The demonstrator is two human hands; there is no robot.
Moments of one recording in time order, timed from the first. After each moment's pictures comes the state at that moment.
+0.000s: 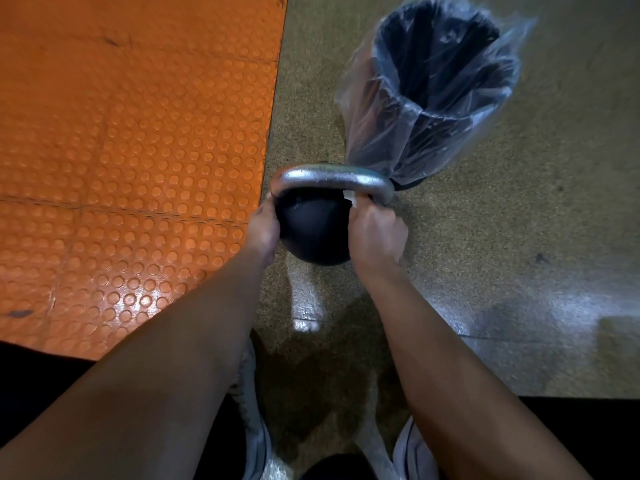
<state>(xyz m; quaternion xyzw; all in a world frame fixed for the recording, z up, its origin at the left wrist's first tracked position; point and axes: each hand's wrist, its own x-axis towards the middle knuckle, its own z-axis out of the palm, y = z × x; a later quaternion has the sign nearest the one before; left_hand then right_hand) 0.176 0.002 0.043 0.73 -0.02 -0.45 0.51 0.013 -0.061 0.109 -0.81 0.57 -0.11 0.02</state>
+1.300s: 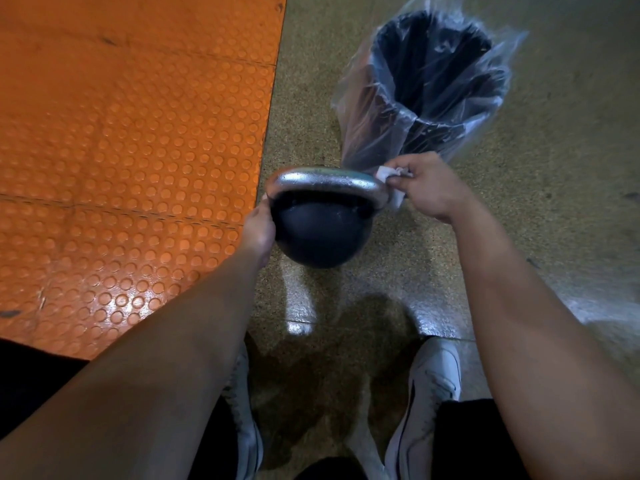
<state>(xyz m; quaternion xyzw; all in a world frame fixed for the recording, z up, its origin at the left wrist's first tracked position) 0.174 0.001 0.046 0.73 0.00 -0.45 0.51 -0.036 -0.178 0.171 -0.78 0.45 0.00 0.43</state>
